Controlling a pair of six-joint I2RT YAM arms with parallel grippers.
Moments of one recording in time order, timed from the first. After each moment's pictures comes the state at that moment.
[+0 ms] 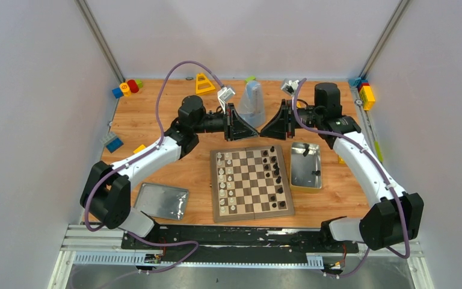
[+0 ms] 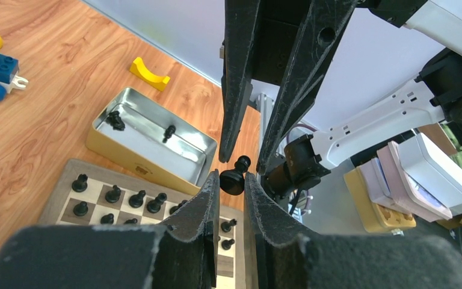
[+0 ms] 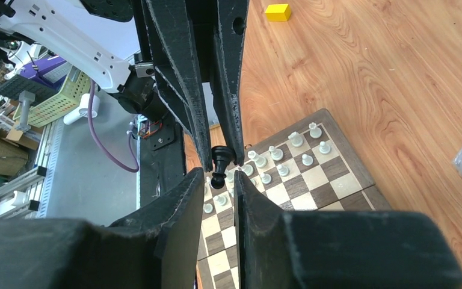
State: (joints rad) left arm -0.59 1.49 1.05 0.43 0.90 -0.56; right arm 0.26 1.32 1.20 -0.35 -1.15 0.03
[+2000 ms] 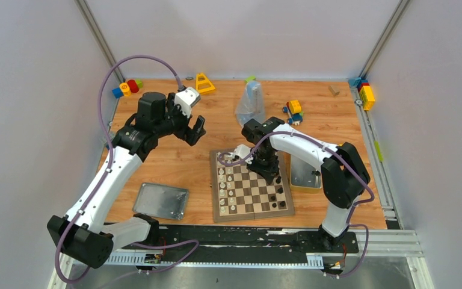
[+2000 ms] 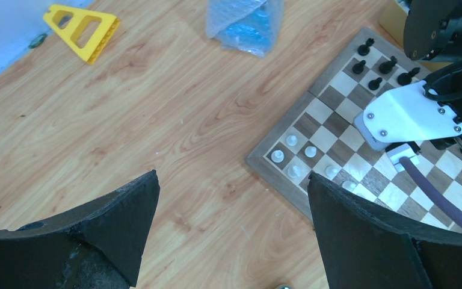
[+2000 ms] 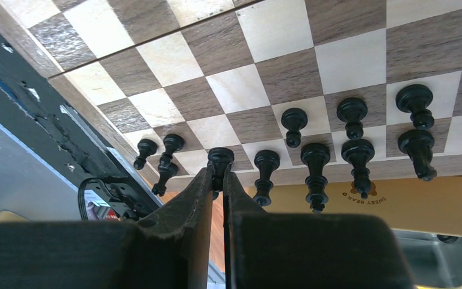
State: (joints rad) left arm -0.38 1.15 1.20 -0.57 0.31 0.24; right arm 0.73 1.78 1.38 -1.21 -0.19 -0.55
